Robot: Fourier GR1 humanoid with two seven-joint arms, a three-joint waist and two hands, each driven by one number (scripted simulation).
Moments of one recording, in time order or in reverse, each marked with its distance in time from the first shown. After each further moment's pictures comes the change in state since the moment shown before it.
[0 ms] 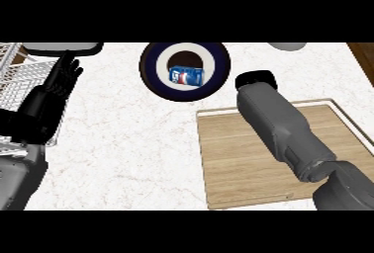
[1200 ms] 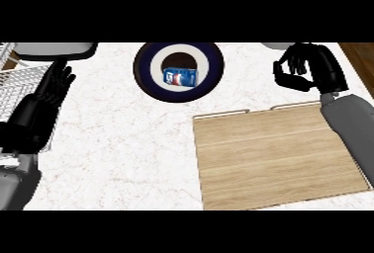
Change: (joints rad) left arm 0.069 -0.002 0.031 -0.051 -0.011 -0.001 0.004; right arm 0.435 -0.421 -0.437 -0.676 -0.403 -0.762 -1.131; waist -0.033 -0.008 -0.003
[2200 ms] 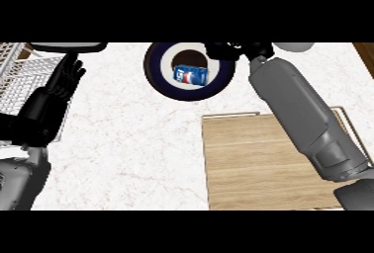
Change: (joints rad) left arm -0.051 -0.066 0.023 0.009 -0.059 -0.064 0.022; right arm -0.361 0.319 -0.067 0.208 0.111 0.036 0.184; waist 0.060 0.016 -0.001
